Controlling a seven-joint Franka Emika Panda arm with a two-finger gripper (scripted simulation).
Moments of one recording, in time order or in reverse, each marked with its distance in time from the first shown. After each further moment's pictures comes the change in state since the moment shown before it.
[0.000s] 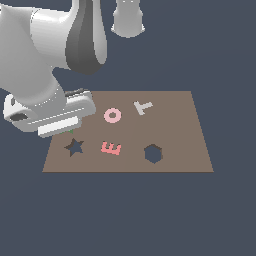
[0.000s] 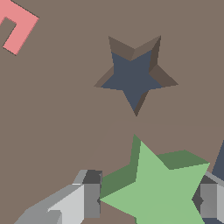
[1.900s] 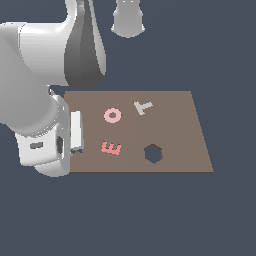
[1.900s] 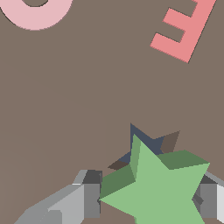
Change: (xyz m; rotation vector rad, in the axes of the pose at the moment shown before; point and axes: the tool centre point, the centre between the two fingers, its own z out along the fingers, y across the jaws) arm 0.066 0.005 -0.004 0.002 -0.003 -1.436
